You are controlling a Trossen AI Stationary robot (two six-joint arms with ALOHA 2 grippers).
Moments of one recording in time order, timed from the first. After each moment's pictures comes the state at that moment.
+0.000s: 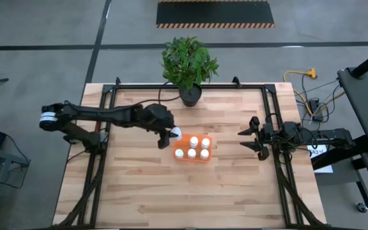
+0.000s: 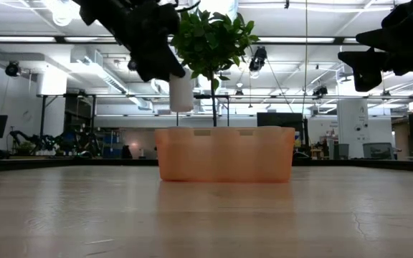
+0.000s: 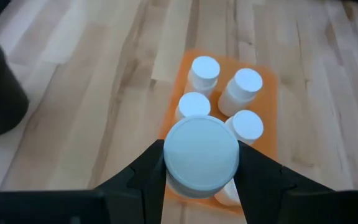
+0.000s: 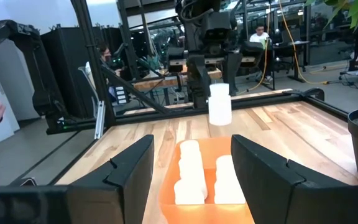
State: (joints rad) left arm 0.12 1.35 0.99 -0.31 0.07 -0.10; right arm 0.03 0.05 0.01 0.11 -0.05 0.21
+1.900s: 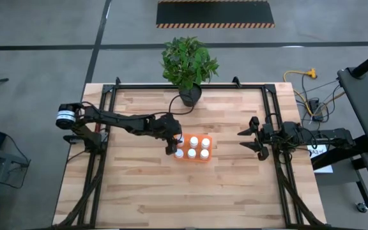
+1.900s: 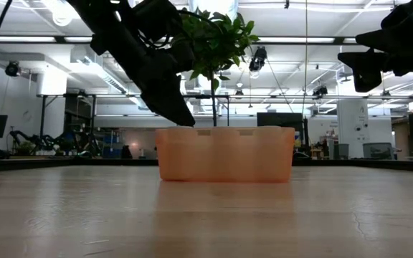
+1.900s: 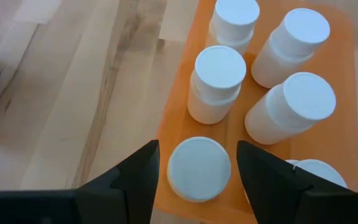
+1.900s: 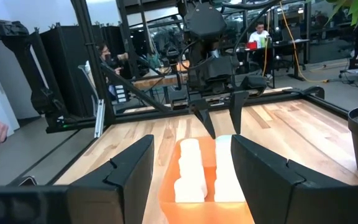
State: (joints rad) left arm 0.07 1.57 0.93 -0.14 -0.04 -0.09; right arm 0.03 0.06 0.01 0.11 -0.05 0.21
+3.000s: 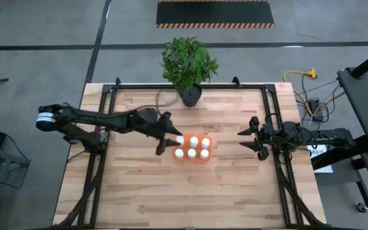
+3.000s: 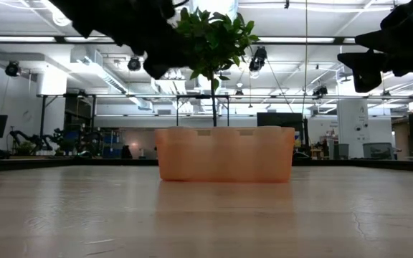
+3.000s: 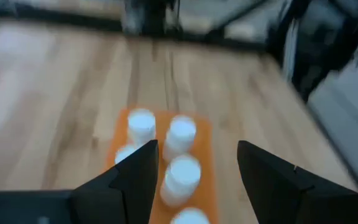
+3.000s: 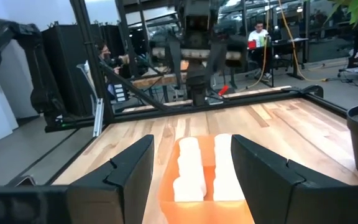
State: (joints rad) left arm 0.07 1.31 0.83 0.07 0.23 -0.11; right arm 0.03 0.06 0.01 0.11 -0.05 0.21
